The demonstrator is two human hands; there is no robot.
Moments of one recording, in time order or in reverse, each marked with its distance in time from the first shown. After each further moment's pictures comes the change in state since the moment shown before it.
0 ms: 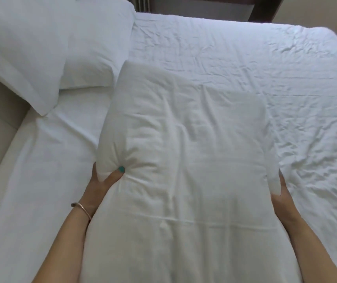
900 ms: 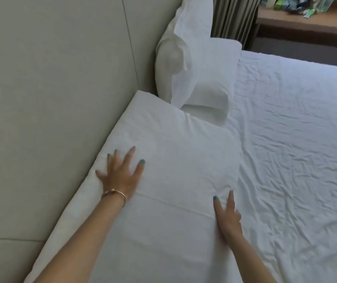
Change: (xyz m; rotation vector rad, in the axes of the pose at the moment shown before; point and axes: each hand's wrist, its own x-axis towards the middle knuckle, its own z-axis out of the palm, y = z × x) left_hand -0.072 -0.011 -0.302 0.973 0.505 -0.060; right_hand -0.179 -0.064 0.346 -0.422 -0.328 0.258
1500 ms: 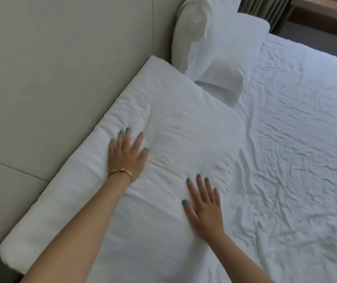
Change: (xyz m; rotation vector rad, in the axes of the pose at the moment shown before) left_hand -0.057 -0.009 0.047 0.191 0.106 0.090; right_hand -0.032 0.061 0.012 -0.643 -0.021 -0.927
